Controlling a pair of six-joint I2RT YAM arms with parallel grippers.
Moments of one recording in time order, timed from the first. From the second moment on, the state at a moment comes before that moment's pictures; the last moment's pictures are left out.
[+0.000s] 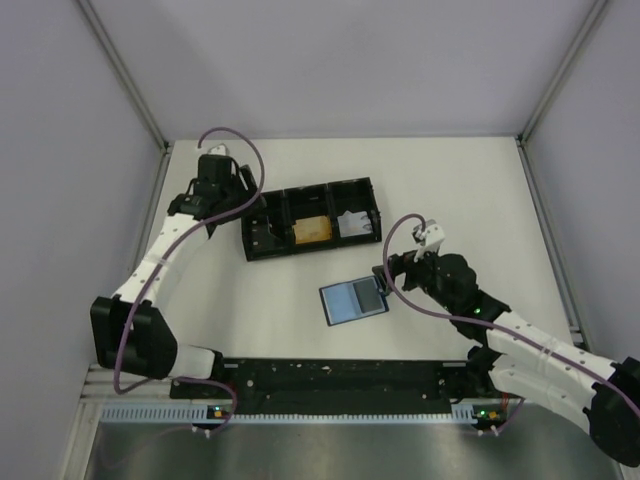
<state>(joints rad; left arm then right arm) -0.20 1.42 1.21 -0.55 -0.06 -0.52 0.68 0.83 0.33 0.22 0.07 0.26</state>
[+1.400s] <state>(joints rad) -0.20 1.75 1.25 -0.54 -0.09 -0.55 0.68 0.88 0.34 0.25 0.09 0.24</state>
